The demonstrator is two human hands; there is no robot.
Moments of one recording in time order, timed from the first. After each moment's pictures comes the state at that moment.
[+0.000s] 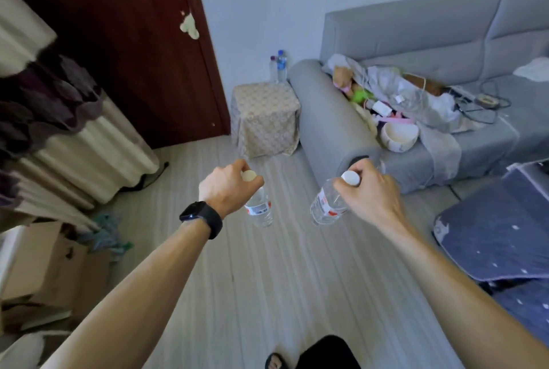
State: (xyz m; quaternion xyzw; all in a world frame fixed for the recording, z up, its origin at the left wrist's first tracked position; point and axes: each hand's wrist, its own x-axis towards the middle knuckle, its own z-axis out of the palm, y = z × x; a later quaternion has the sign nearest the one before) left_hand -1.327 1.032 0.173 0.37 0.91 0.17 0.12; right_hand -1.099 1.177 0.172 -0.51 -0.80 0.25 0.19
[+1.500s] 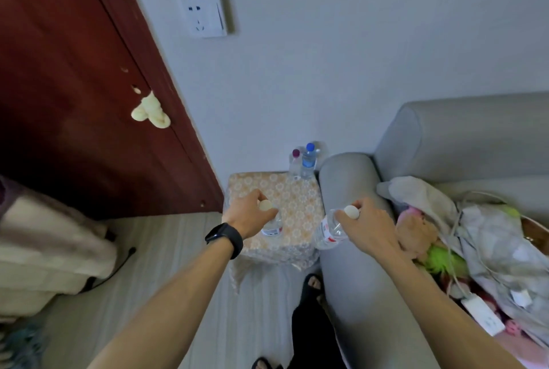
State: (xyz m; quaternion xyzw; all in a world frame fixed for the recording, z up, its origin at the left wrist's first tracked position) left_hand -1.887 1.733 0.076 0.27 0.89 0.23 0.28; right_hand -1.689 1.902 0.084 -0.49 -0.82 0.29 0.03
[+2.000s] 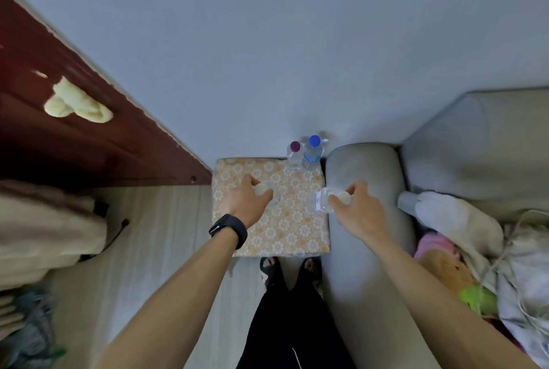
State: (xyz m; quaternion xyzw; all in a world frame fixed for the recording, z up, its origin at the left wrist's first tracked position) left_hand -1.988 1.889 -0.041 0.13 0.90 0.26 0.31; right_hand -1.822 2.064 -0.036 -0.49 -0.79 0.36 -0.10
